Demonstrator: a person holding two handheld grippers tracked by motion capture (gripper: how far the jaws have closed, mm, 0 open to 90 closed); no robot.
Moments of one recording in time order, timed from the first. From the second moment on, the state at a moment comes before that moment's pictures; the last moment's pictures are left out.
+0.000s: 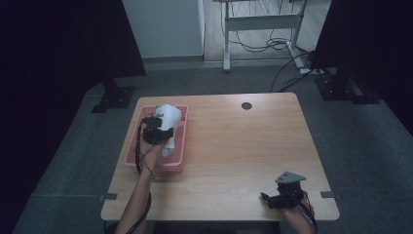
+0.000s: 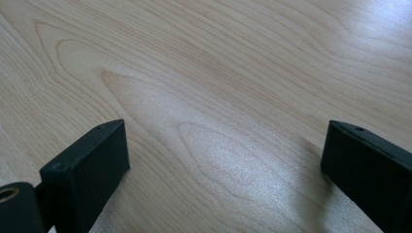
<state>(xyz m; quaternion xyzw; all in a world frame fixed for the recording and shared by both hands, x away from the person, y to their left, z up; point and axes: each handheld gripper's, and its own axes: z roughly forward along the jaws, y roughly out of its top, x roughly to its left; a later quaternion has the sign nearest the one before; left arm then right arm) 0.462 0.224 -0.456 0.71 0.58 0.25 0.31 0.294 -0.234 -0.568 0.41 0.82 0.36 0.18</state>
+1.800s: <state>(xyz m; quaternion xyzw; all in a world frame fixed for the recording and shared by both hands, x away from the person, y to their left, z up) 0.432 0.103 -0.439 0.71 0.54 0.26 0.38 0.296 -0.234 -0.569 0.40 0.82 0.36 0.18</state>
